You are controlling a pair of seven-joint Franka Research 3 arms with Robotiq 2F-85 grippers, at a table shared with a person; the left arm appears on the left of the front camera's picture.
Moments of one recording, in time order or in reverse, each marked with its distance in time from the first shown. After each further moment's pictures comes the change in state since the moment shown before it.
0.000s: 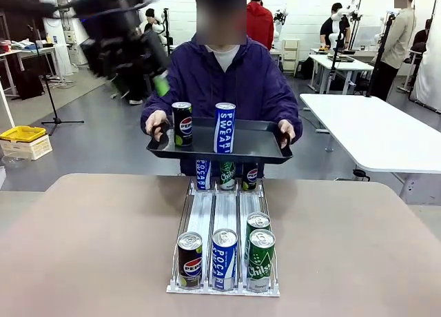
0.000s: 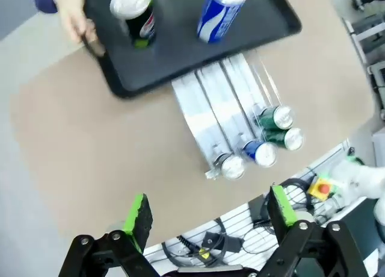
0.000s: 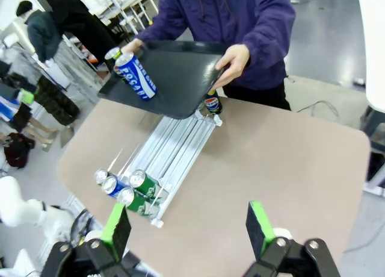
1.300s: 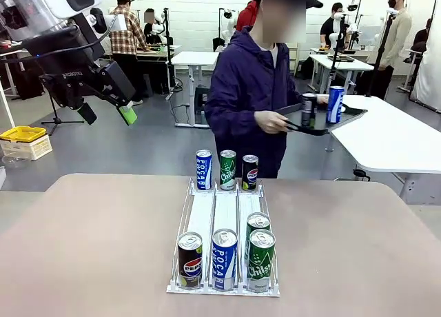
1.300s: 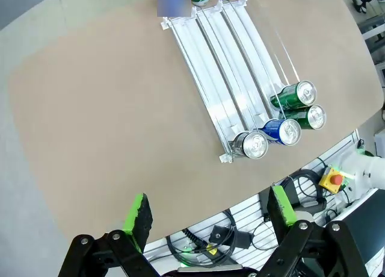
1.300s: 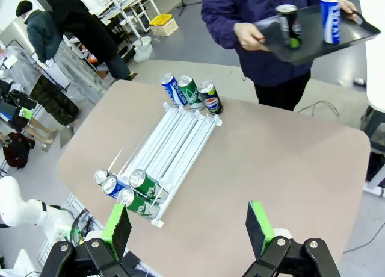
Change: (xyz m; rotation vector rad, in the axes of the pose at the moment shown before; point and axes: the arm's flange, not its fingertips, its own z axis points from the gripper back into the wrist) left arm -0.051 0.033 -0.012 0.000 -0.009 0.021; right arm 0.000 0.000 0.000 0.000 0.000 0.000
